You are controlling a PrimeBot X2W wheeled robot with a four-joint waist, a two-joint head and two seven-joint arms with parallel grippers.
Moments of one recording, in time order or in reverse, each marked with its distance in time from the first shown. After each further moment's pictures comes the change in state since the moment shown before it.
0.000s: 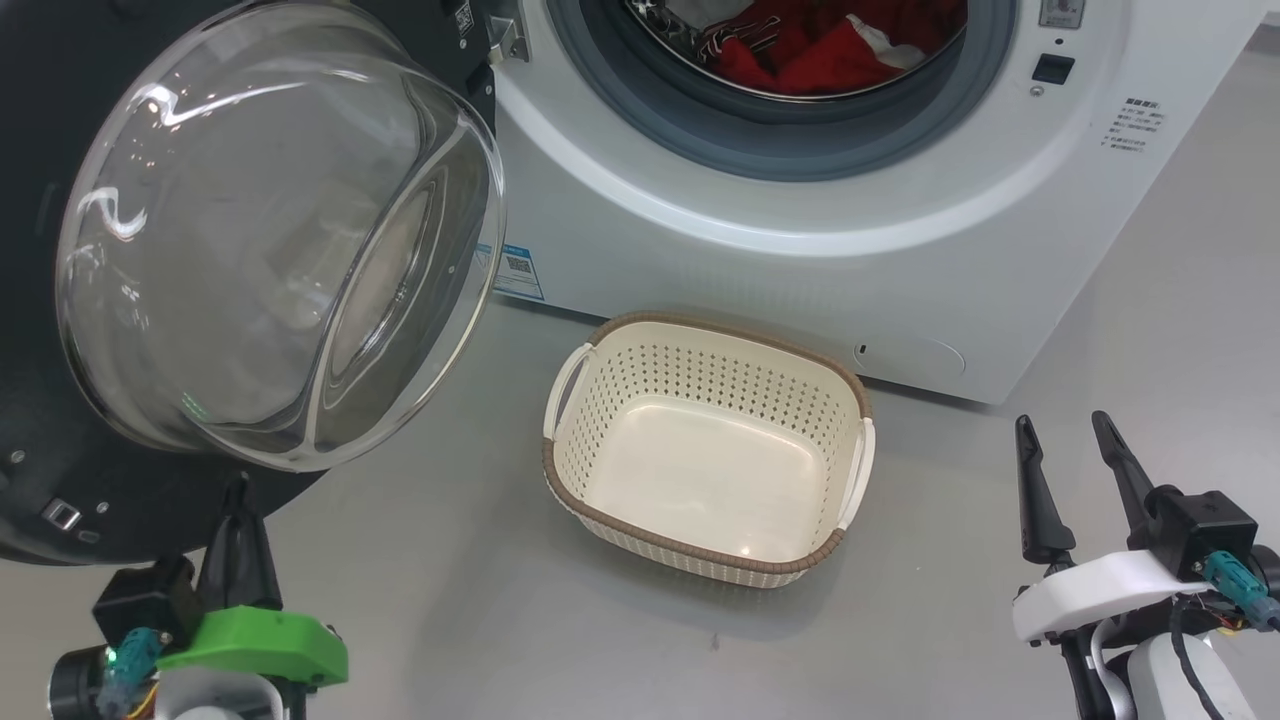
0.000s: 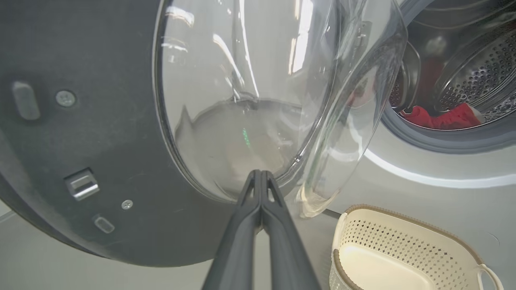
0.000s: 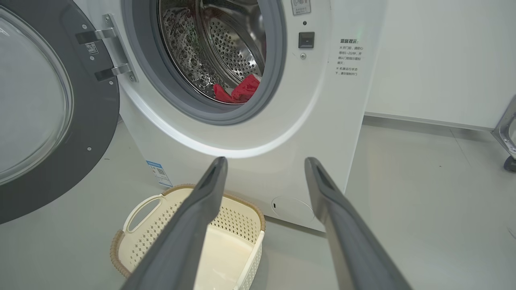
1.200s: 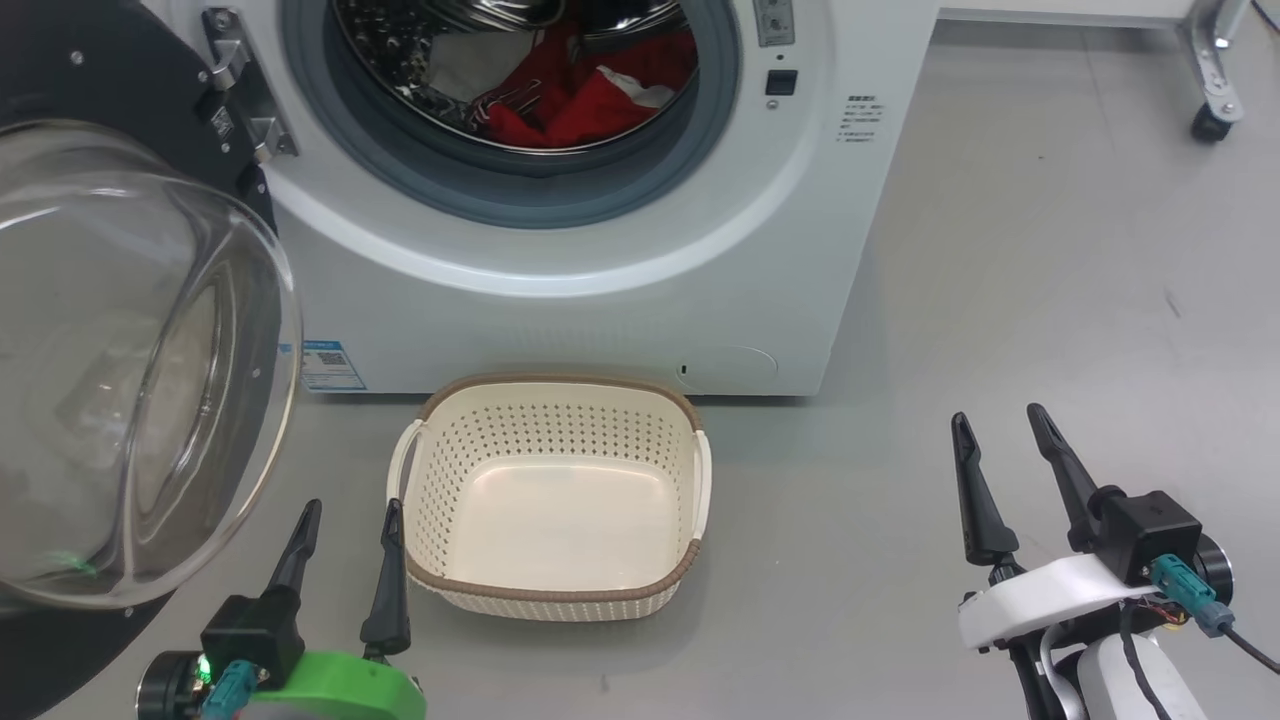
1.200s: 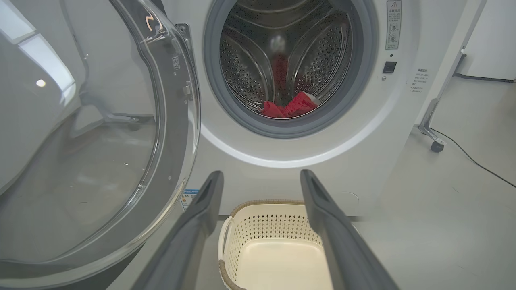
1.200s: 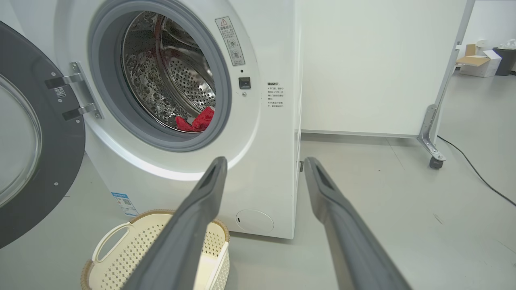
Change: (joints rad) left arm 0.077 -0.001 -0.154 -0.085 0.046 -0.042 0.010; right arm 0.008 0.024 0.089 -0.057 0.022 0.015 0.000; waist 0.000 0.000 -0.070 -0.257
